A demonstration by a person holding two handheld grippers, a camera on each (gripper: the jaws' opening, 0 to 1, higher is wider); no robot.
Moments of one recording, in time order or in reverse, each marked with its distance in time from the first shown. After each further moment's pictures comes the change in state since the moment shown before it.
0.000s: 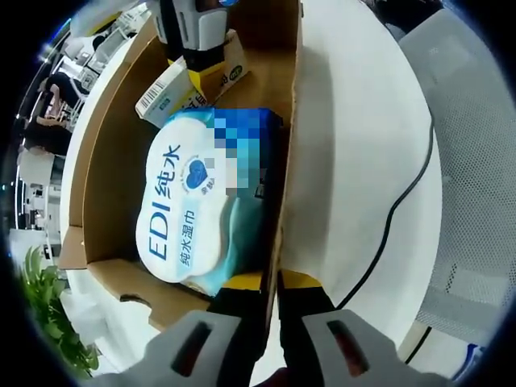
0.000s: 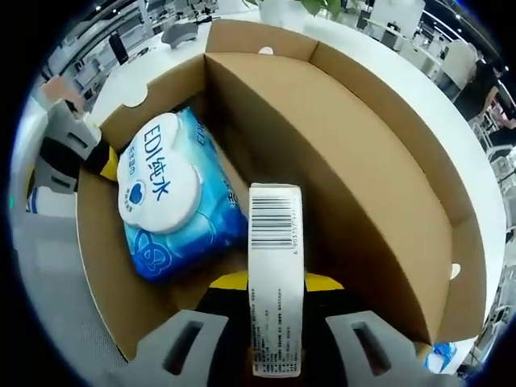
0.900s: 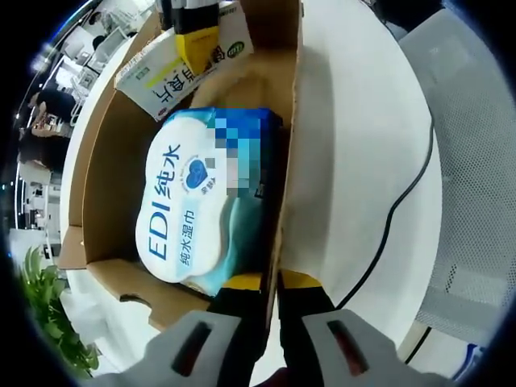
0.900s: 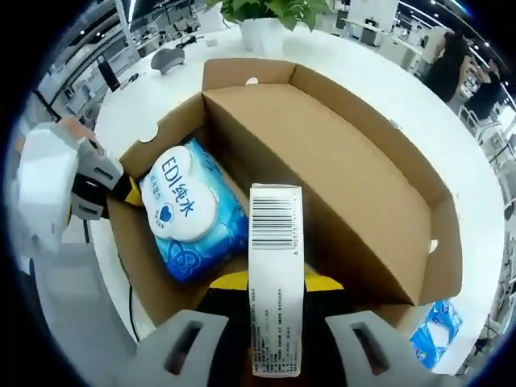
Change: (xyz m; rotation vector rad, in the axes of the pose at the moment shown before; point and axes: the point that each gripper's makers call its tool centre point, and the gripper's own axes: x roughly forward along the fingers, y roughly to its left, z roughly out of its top) left arm 0.001 0.000 0.001 0.000 0.000 0.001; right arm -0.049 0.003 0.006 0.186 -0.090 0.003
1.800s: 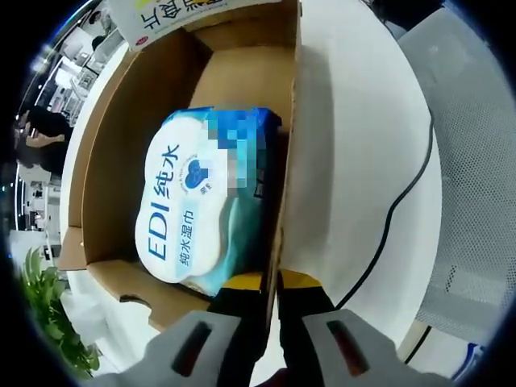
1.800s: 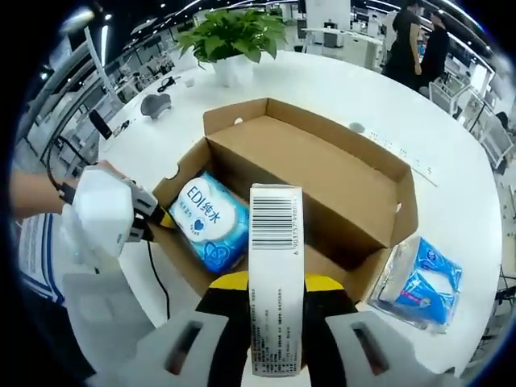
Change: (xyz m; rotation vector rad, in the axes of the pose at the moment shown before) left arm 0.001 0.001 -0.001 0.004 0.004 -0.003; right arm -0.062 0.012 -0.010 0.144 -0.097 -0.011
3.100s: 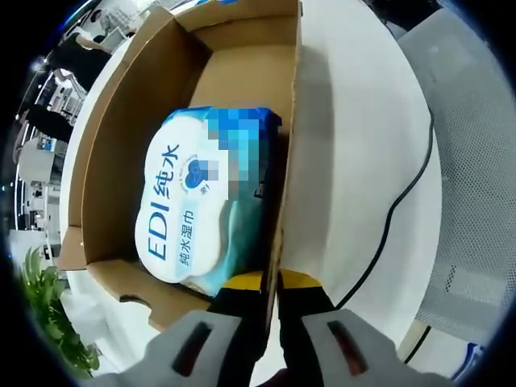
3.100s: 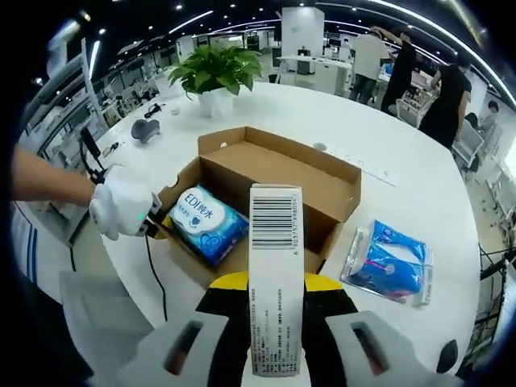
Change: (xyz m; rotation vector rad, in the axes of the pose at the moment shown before) left arm 0.000 -0.002 0.000 -0.001 0.001 0.001; right arm -0.063 -0.010 -0.030 0.045 -0.163 -0.137
